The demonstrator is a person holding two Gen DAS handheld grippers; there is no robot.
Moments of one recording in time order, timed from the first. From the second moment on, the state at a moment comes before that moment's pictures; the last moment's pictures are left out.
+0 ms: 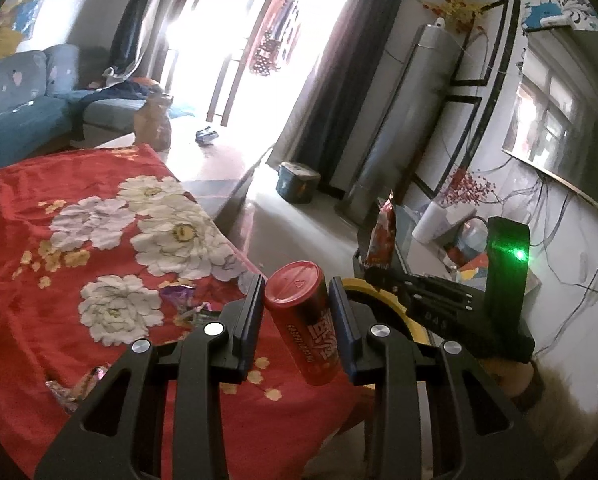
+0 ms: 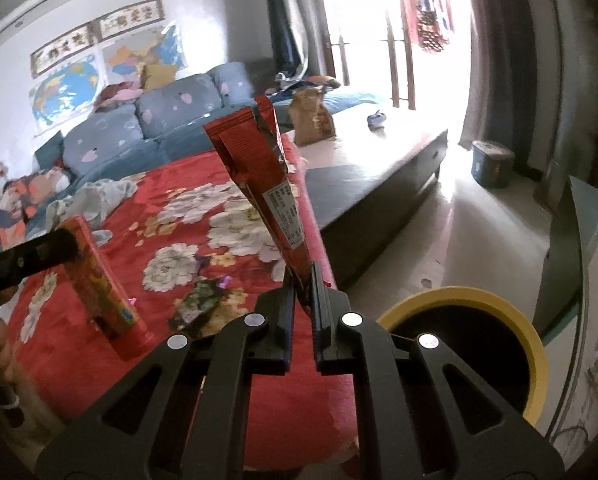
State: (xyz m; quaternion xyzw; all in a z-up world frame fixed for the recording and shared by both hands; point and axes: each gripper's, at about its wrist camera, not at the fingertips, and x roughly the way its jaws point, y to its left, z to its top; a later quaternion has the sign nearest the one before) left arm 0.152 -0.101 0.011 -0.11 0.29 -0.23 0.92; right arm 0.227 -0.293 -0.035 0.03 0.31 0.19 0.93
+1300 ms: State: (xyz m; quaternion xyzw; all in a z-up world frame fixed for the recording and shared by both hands) left arm 0.183 -0.204 -0.028 -0.07 0.34 -0.29 0.90; right arm 0.242 -0.407 -0.095 0.13 0.35 0.05 0.92
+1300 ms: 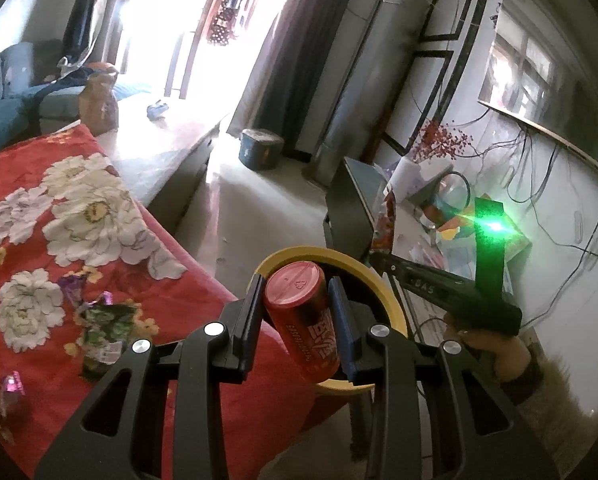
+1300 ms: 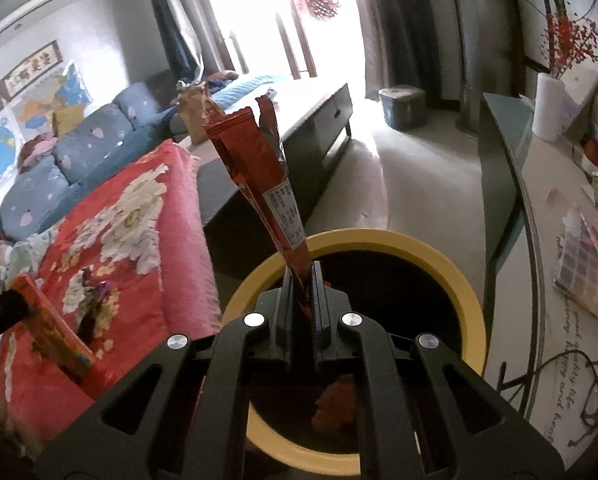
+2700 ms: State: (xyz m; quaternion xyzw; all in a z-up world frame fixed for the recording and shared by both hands) left arm 0.219 -0.252 -0.095 -0.07 0.40 -0.28 0.87; right arm 0.239 -0.464 -0.151 0.21 0.40 -0.01 0.89
